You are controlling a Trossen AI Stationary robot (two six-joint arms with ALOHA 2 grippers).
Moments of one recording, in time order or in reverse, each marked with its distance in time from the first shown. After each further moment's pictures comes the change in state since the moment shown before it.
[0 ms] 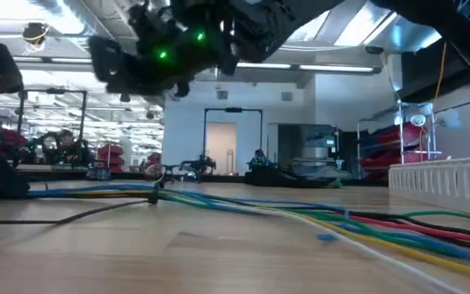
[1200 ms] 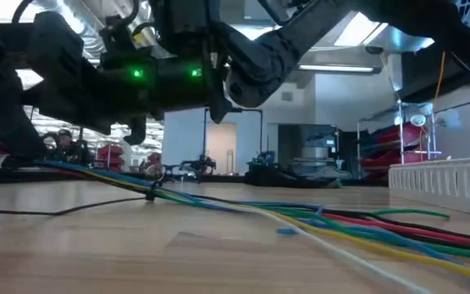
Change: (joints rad) left arm 0.140 -0.307 0.002 -0.223 0.064 0.186; right arm 0.120 0.211 -0.002 0.360 -0.252 0.310
